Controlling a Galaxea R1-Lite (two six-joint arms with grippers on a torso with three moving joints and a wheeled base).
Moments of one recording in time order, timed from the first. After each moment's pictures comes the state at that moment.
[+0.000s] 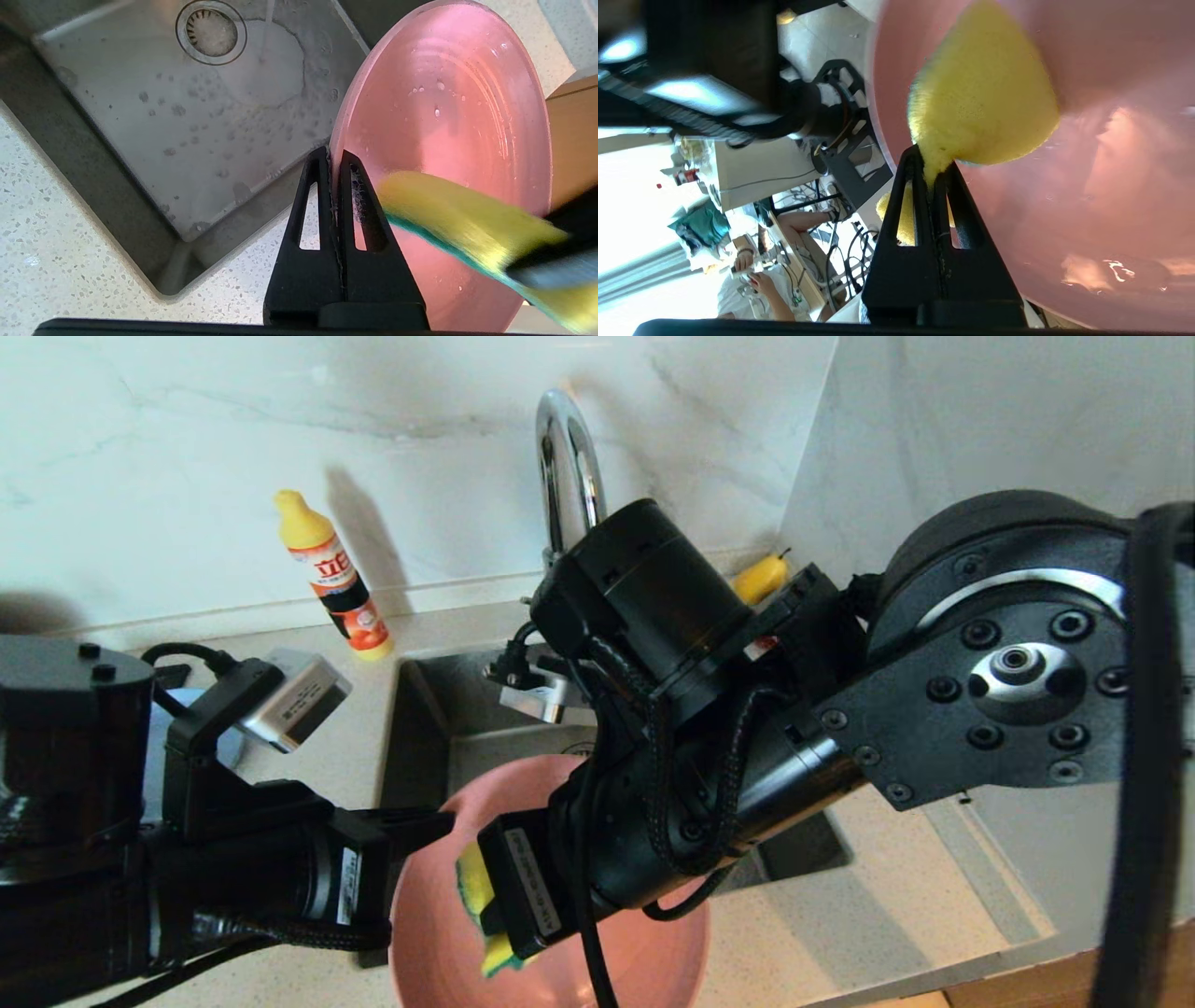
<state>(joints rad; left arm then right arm) -0.63 1.26 -0.74 -0.08 0.01 -0.13 1.04 1.98 -1.93 0.71 0.32 0.50</state>
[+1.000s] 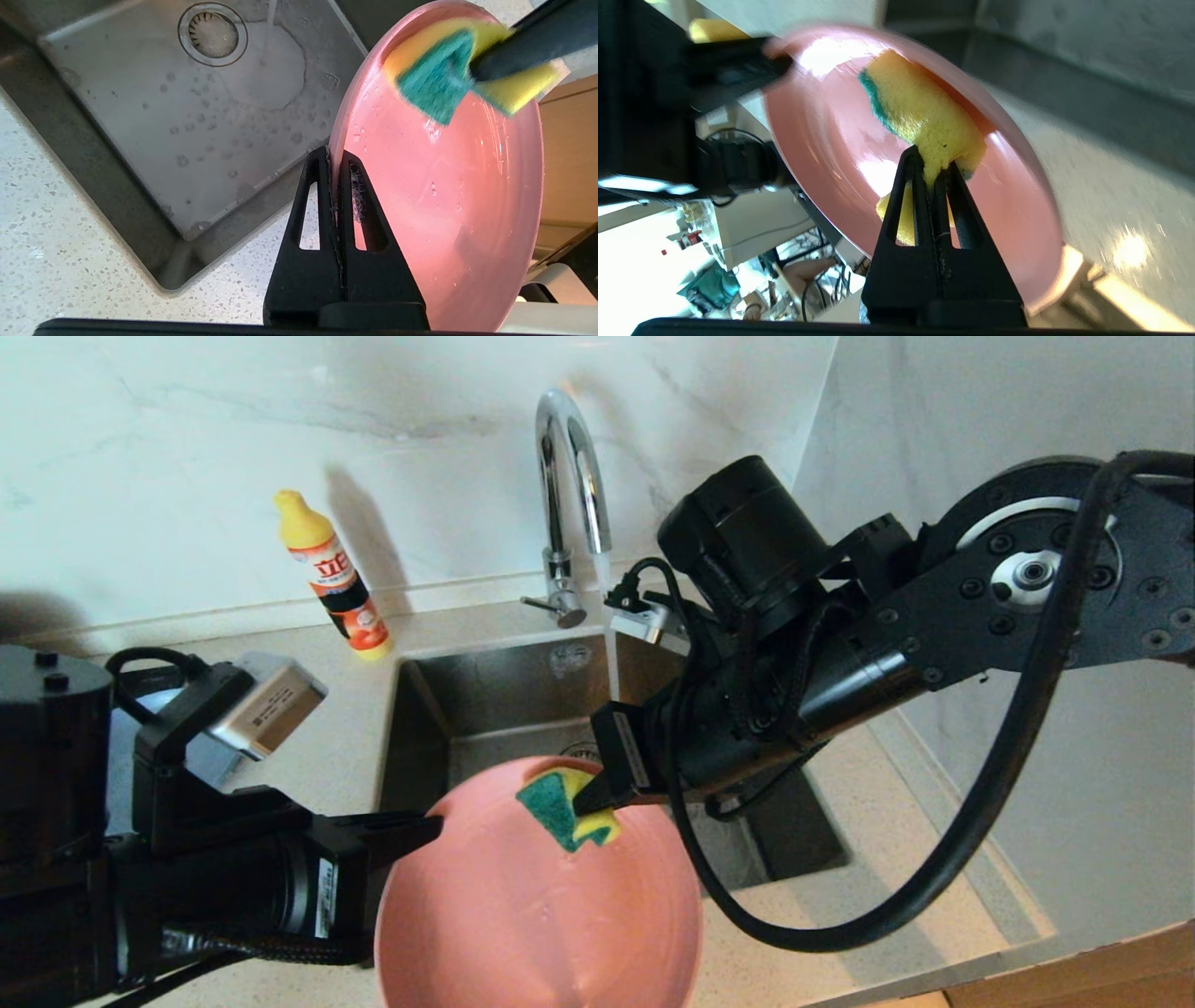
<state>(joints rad) -0.63 1.22 -0.72 -0.08 0.02 -0.13 0.86 1.95 -1.93 0.72 0.32 0.49</state>
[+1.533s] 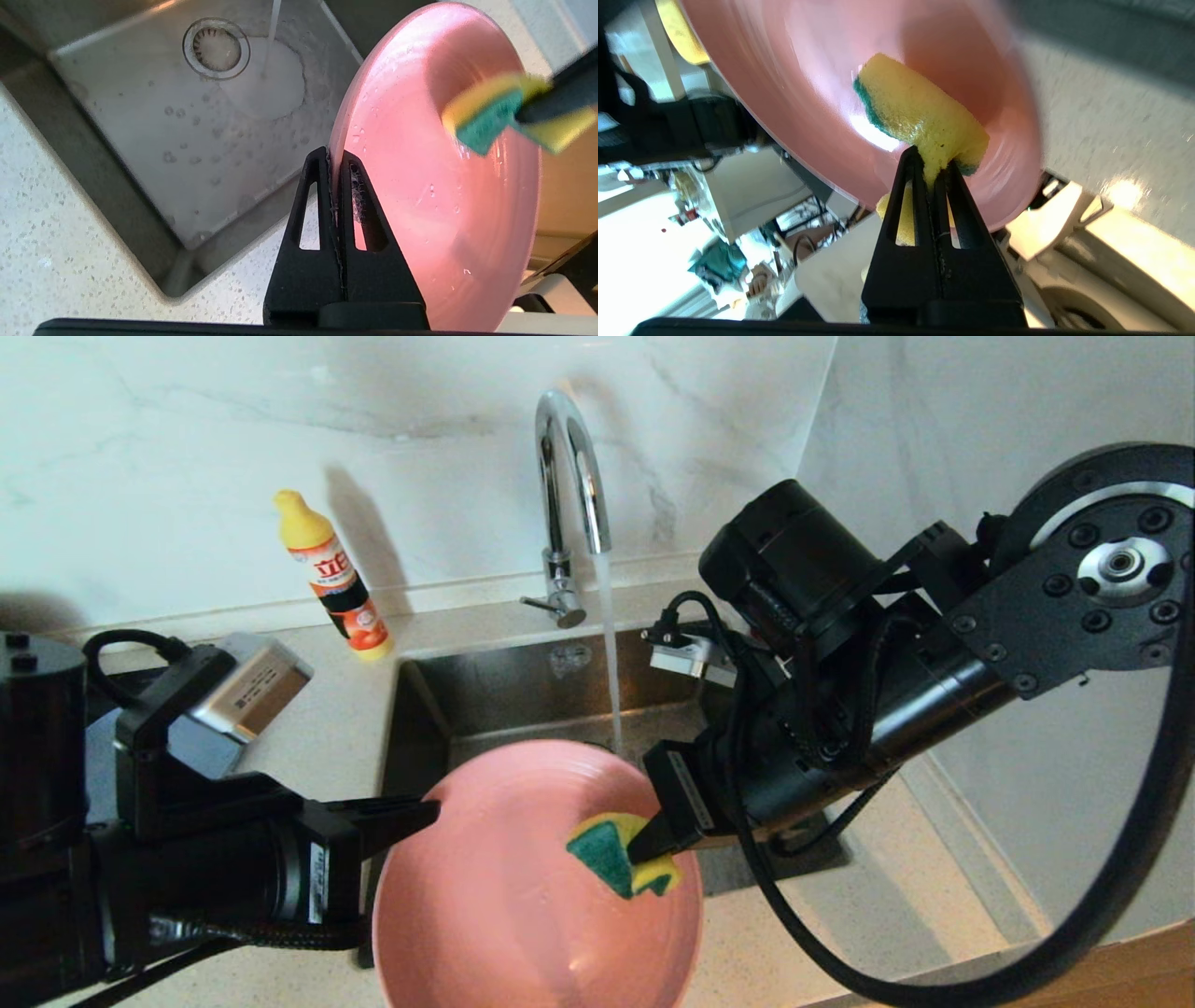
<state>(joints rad) -0.63 1.21 -0.74 -0.09 0.02 -0.13 0.85 1.88 -1.85 0.84 0.32 0.49</state>
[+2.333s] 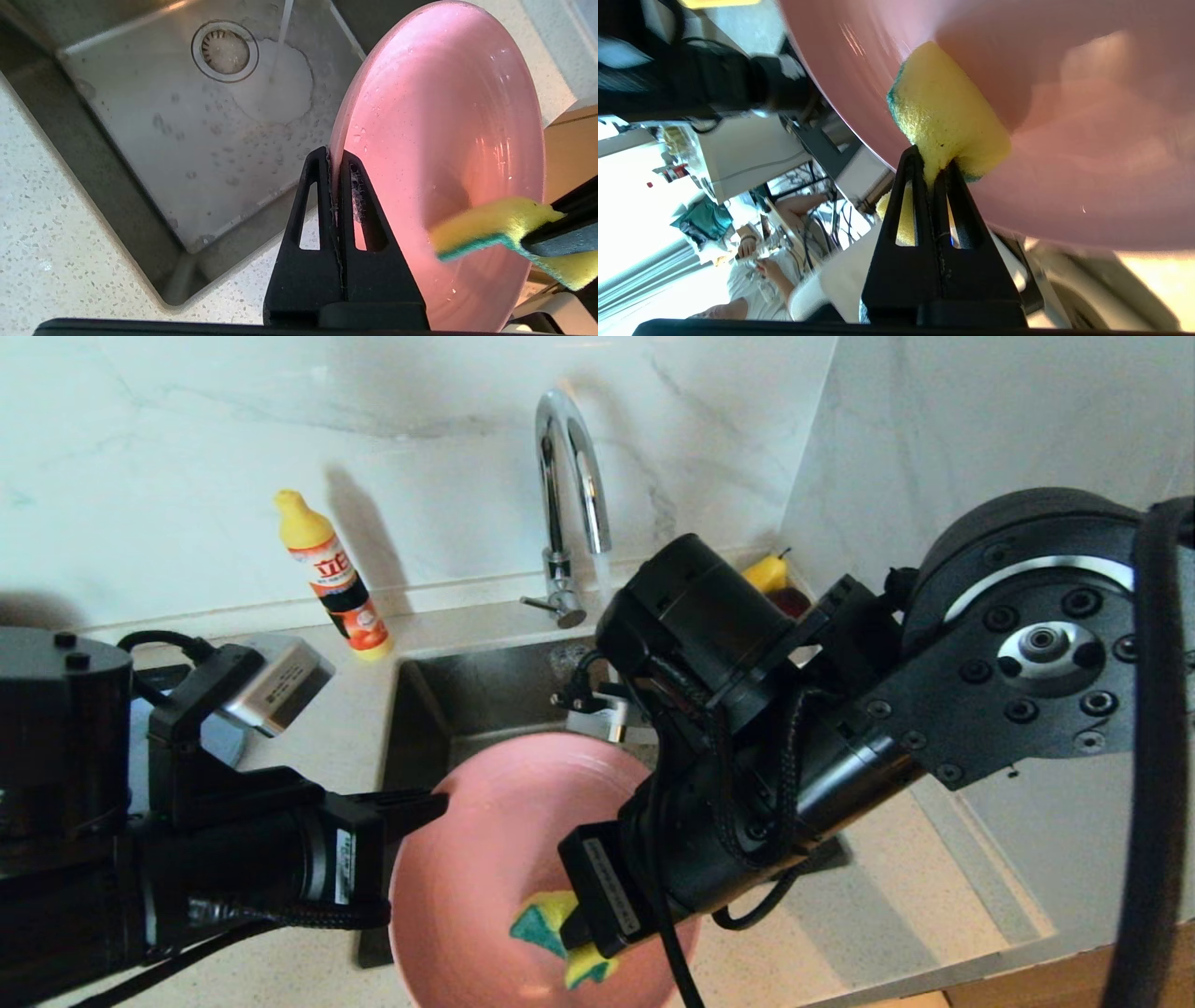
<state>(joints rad) -0.63 1.25 -0.74 -0.12 0.05 -0.15 0.99 1.95 -1.88 0.83 0.32 0.49</state>
